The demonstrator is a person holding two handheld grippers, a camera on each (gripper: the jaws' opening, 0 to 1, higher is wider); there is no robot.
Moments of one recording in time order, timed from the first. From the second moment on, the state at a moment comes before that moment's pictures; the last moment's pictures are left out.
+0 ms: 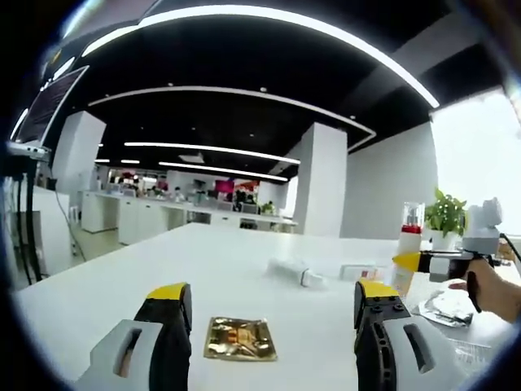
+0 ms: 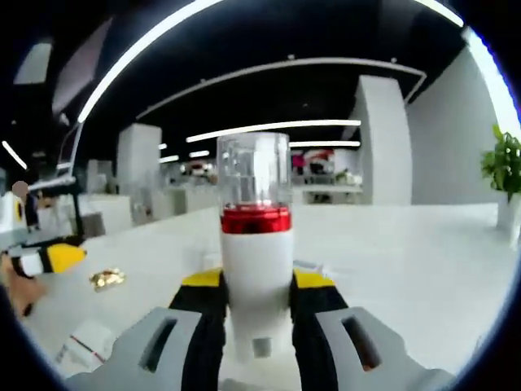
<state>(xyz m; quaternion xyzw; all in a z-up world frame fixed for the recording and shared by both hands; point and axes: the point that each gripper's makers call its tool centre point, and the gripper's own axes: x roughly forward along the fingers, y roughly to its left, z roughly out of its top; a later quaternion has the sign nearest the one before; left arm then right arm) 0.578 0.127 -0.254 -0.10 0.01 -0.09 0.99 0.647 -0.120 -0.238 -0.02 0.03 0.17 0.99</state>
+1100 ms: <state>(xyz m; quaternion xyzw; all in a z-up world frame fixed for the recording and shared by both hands) 0.578 0.128 -0.259 -0.09 0.02 -0.09 0.99 0.665 -0.196 -0.260 -0.01 0.09 0.11 0.99</state>
